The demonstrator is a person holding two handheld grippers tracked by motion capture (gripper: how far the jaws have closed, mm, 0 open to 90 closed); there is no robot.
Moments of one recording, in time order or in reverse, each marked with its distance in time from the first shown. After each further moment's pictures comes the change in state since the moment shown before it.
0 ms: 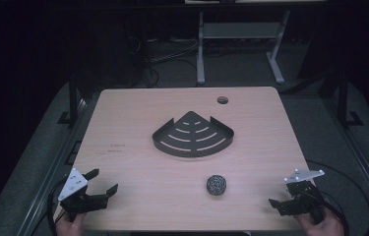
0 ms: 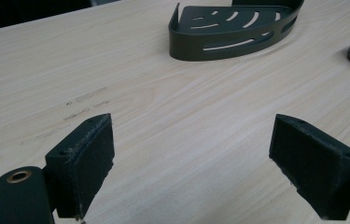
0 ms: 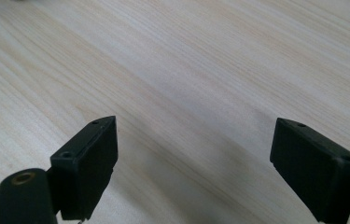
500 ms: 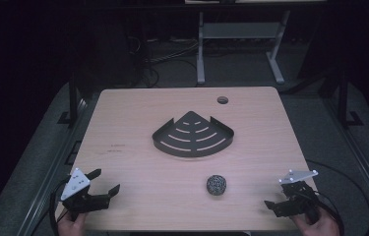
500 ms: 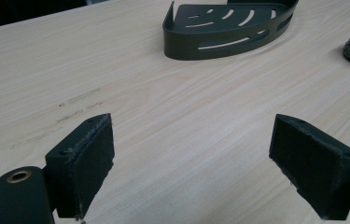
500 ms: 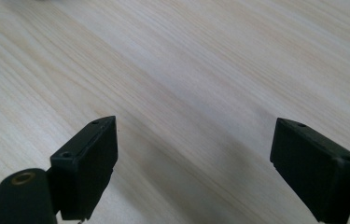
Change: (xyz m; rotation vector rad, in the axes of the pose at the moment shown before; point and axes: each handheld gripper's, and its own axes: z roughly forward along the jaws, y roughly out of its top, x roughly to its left) left arm -0.003 0.001 0.004 0.008 -0.018 0.007; right arm 0.011 0.006 0.005 0.007 0.025 -0.038
